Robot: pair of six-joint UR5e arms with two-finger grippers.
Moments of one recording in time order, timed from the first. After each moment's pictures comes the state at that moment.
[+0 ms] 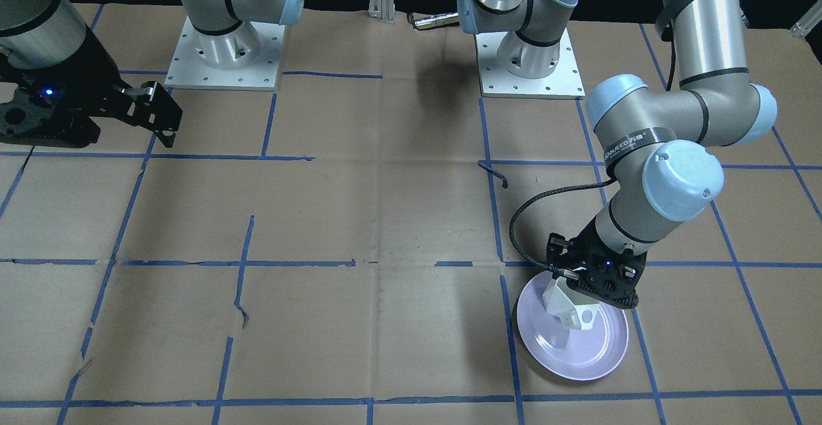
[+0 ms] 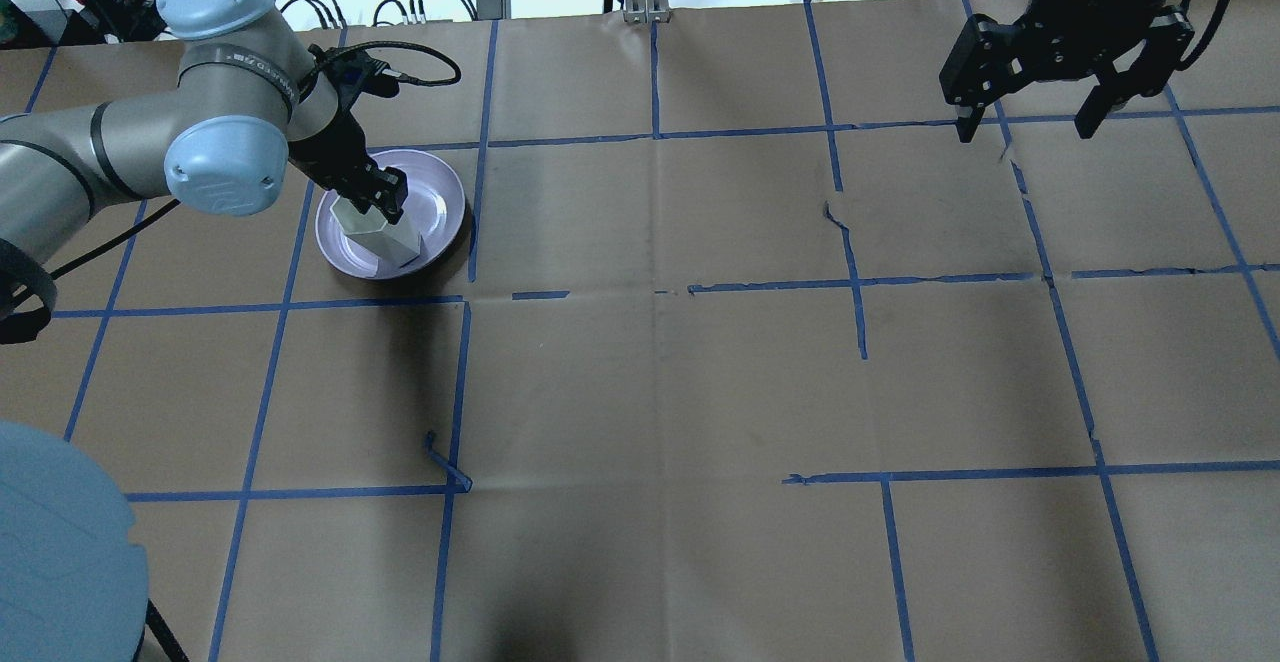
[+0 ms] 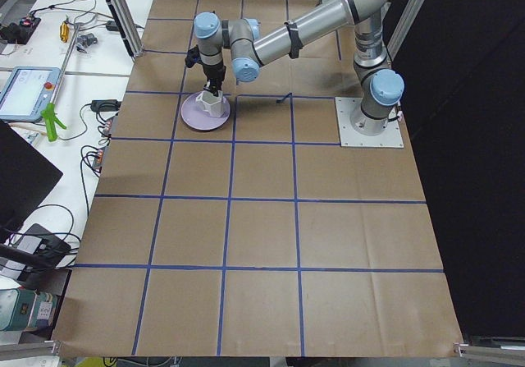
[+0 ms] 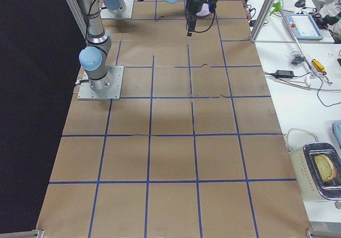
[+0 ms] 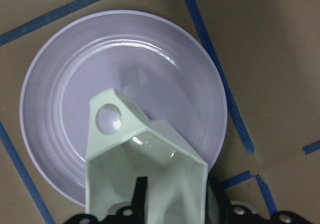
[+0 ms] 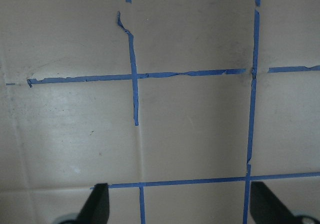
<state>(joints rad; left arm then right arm) -1.44 -1.94 -1.67 -1.08 1.54 0.51 1.47 -1.48 1.43 -1.44 -1.60 -0.06</state>
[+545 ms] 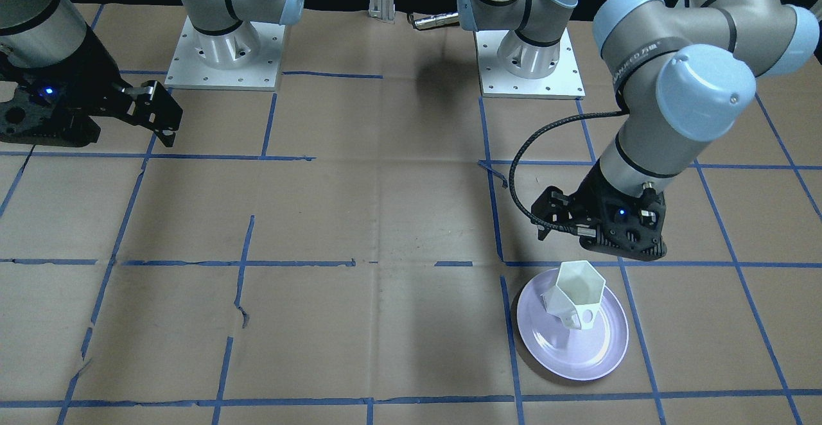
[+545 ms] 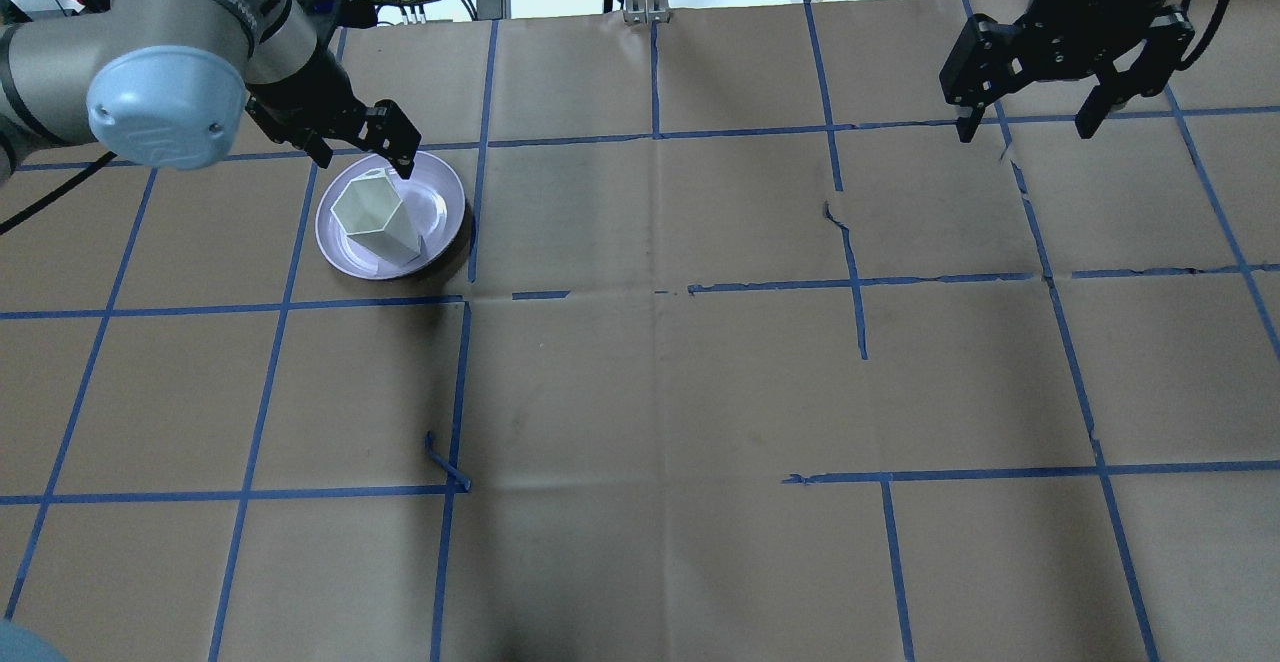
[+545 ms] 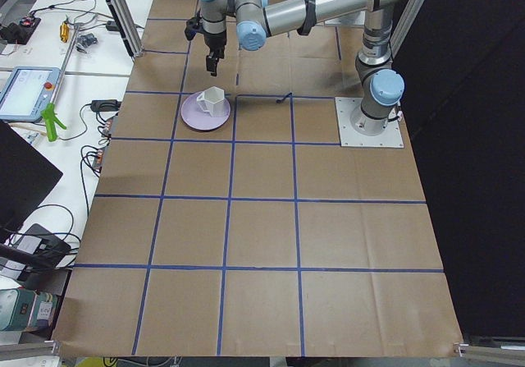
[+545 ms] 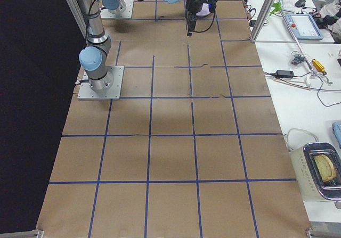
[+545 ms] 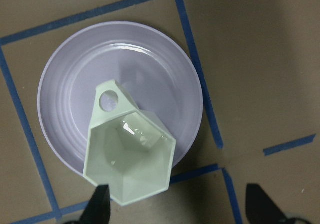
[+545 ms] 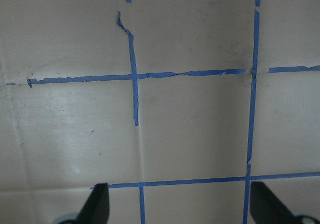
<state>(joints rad) -1.51 -1.80 -1.55 -1.33 1.54 0.23 1.47 -1.48 1.43 -1.44 -1.60 -0.06</state>
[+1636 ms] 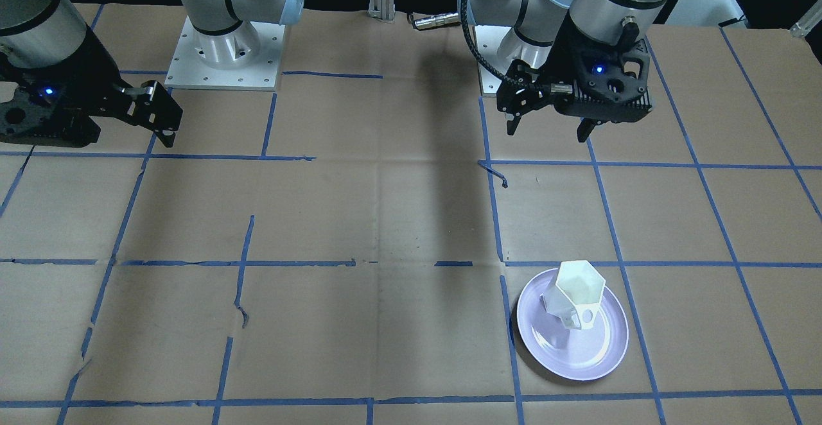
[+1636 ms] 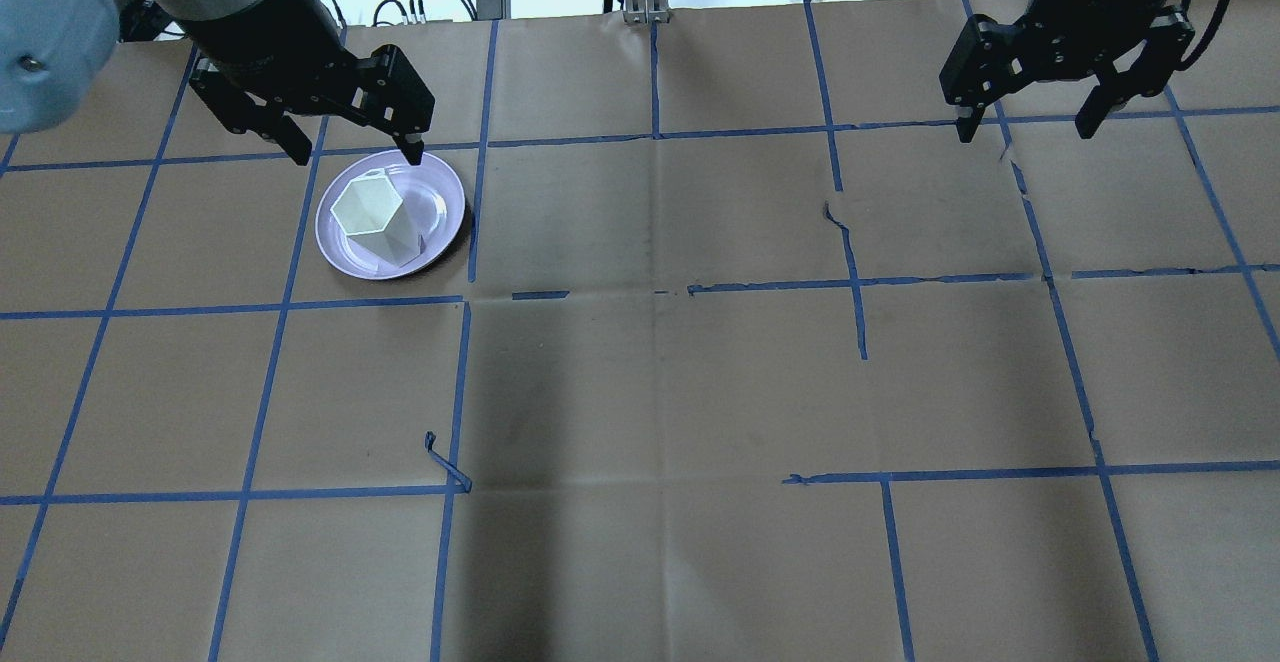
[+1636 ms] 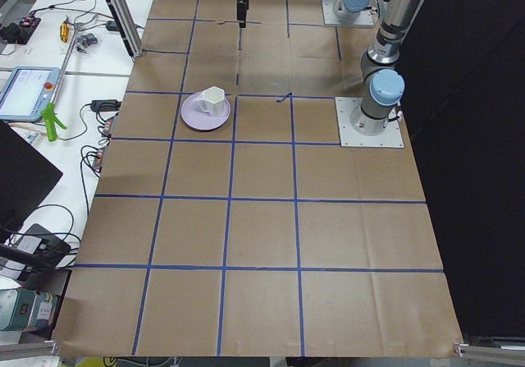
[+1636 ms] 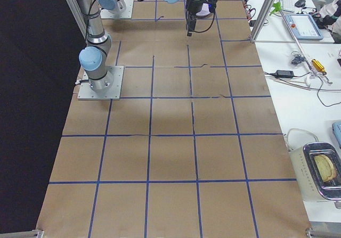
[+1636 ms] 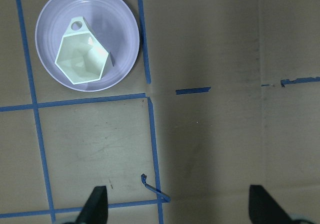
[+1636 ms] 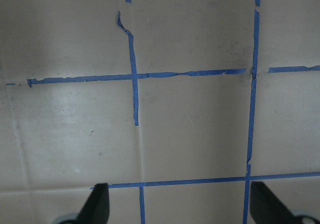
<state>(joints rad) -1.60 -1.60 -1.48 -1.61 1.54 0.03 1.47 -1.48 1.43 -1.44 -1.60 -0.06</state>
